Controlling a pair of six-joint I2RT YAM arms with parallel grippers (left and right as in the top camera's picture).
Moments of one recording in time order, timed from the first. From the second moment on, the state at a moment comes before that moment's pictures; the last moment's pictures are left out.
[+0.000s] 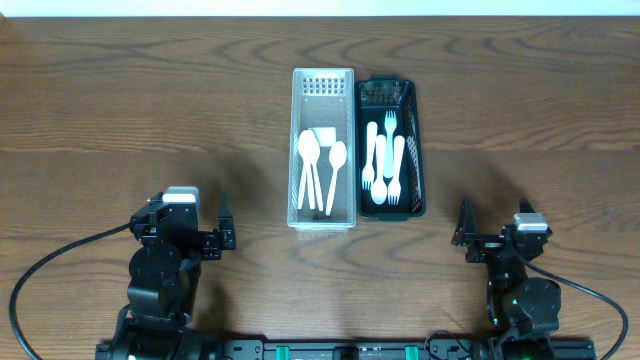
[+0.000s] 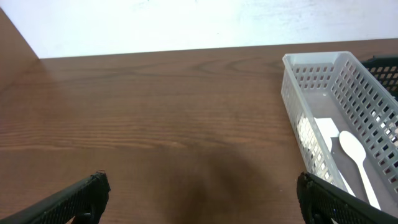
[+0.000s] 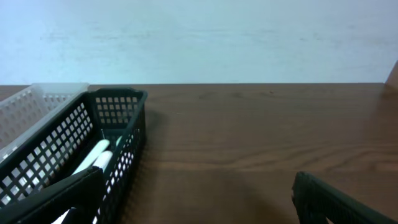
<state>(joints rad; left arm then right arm) -0.19 0.38 0.46 -0.44 -0.19 -0.01 0.10 0.02 0.01 -0.07 0.08 0.07</state>
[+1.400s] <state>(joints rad) -0.19 0.09 0.42 -0.68 -0.16 -0.04 0.10 0.02 0.01 -0.07 0.07 0.07</state>
